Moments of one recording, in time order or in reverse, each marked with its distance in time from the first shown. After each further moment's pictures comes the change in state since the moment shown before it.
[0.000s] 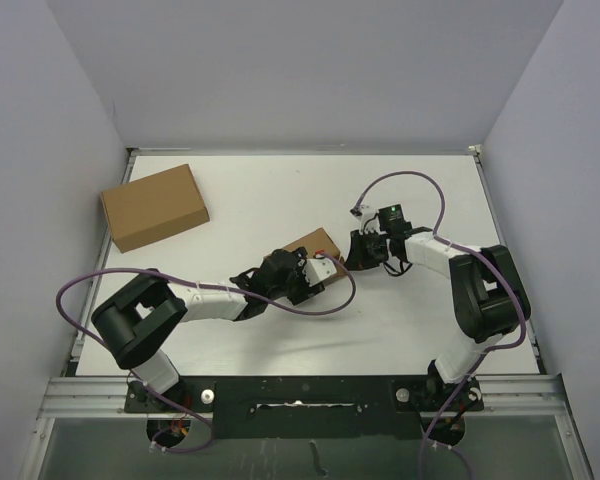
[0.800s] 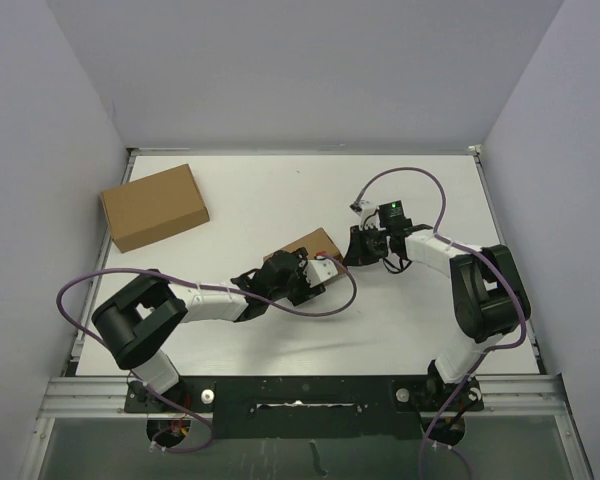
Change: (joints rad) left arm -0.012 0.000 0.000 -0.001 -0.025 0.005; right arm -0.003 0.000 0.024 0.010 -0.006 0.004
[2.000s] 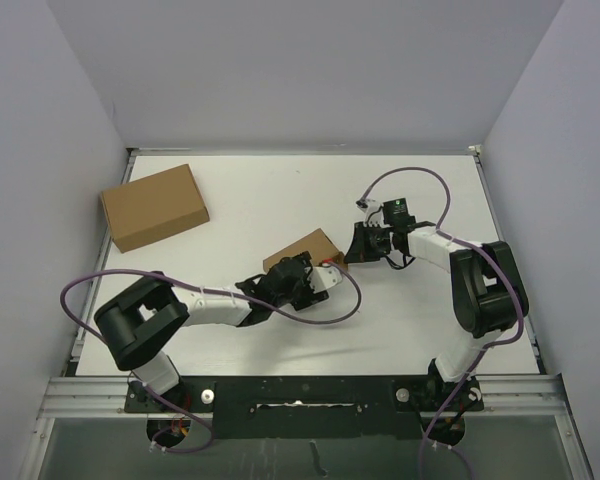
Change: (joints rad) left arm -0.059 0.003 0.002 -0.015 -0.103 0.029; right arm -0.037 0.031 0.026 -0.008 -0.041 0.083
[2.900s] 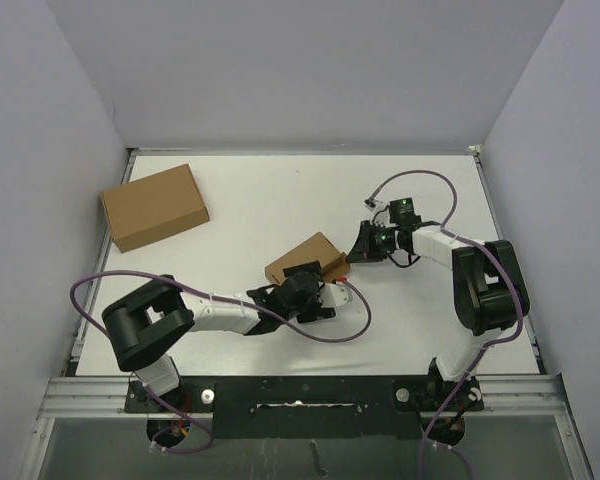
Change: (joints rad) left arm -0.115 0.020 0.037 -0.095 -0.132 0.092; right arm -0.051 0.011 -0.003 -0.004 -0.063 0.110
